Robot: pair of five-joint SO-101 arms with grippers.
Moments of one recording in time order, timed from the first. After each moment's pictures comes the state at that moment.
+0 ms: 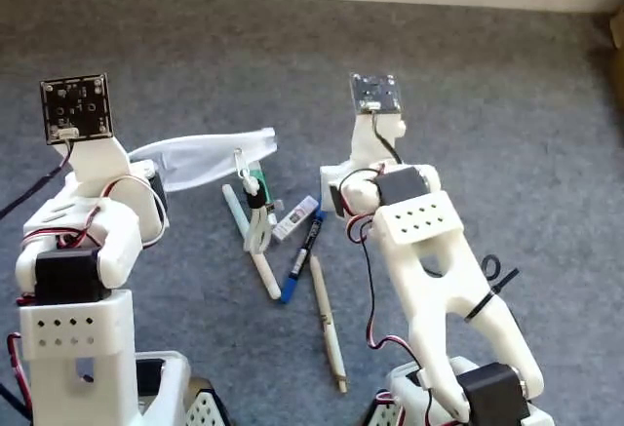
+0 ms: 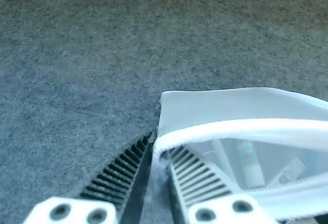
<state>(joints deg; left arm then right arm) -11.9 -53.0 36.4 68.1 10.2 -21.7 -21.4 31.3 56.0 -11.5</state>
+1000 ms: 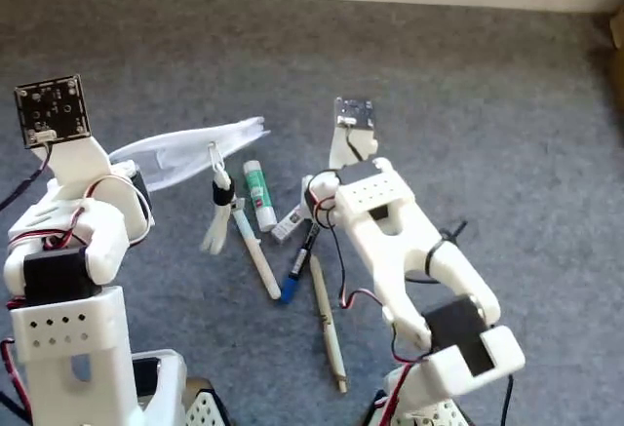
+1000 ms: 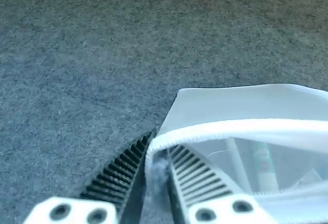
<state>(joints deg) -17.2 -53.0 36.8 68.1 10.4 -25.6 1.9 26.7 49.6 -22.5</state>
